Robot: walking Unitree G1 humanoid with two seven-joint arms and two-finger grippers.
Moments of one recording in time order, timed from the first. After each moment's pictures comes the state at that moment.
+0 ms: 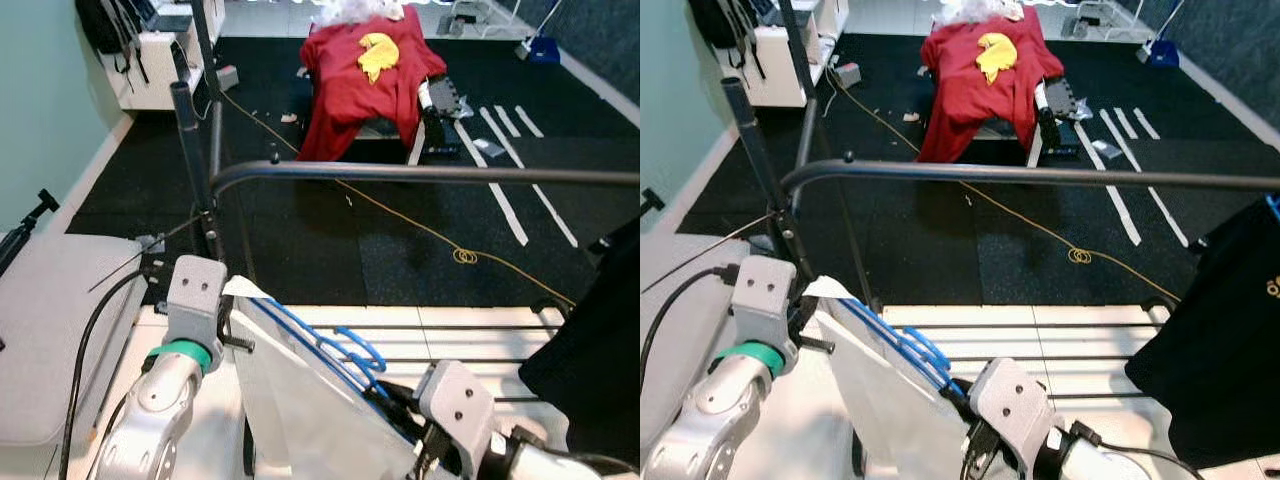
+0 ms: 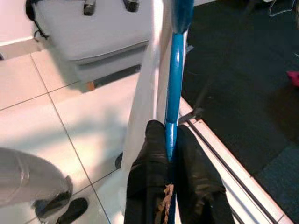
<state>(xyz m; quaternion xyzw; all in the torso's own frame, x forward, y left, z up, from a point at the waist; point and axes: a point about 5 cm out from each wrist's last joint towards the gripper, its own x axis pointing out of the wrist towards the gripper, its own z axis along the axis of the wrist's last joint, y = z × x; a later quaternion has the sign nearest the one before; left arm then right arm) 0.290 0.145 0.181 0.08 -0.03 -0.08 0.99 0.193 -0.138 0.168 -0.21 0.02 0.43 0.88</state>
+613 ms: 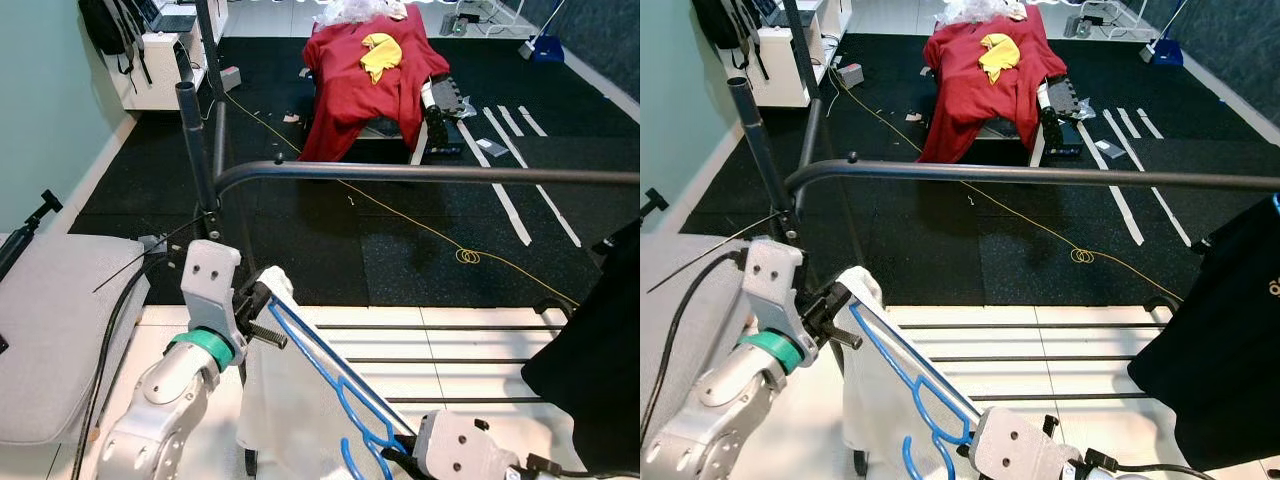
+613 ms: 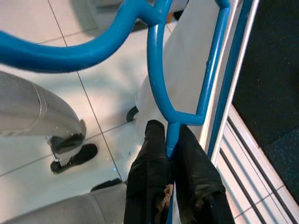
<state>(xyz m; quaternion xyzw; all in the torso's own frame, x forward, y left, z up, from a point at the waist) 0.279 0.126 0.206 0.00 -0.07 -0.20 0.98 0.182 -0.151 0.145 -0.28 0.09 0.45 0.84</state>
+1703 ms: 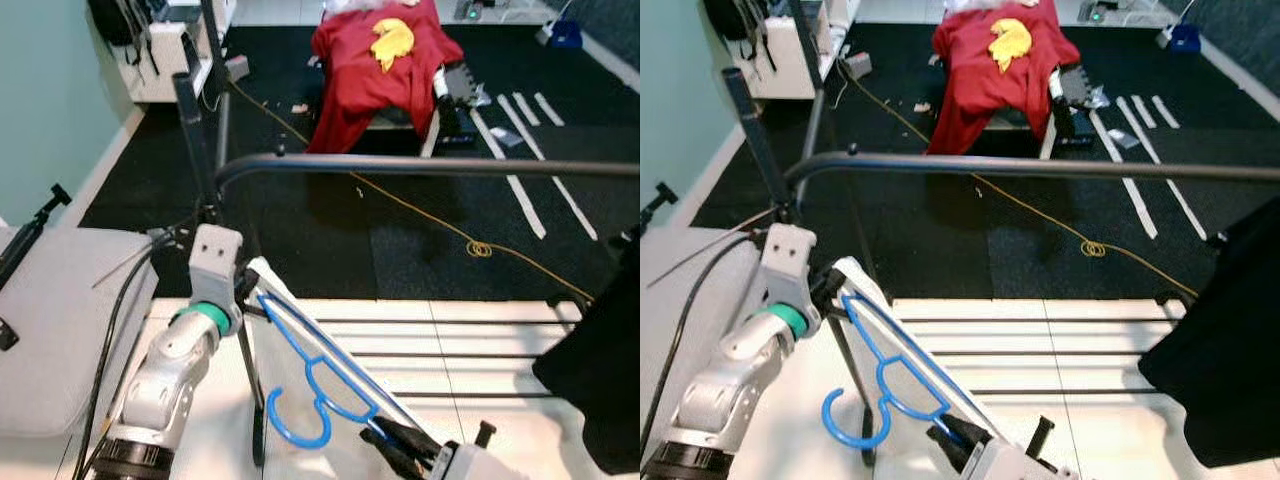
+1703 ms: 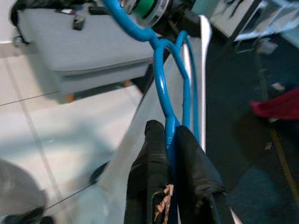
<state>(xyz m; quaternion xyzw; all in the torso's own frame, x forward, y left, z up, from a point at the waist) 0.334 0.143 0.195 0.02 -0.04 -0.14 0.99 0.146 -0.128 0.177 -0.27 -0.08 0.39 0.88</state>
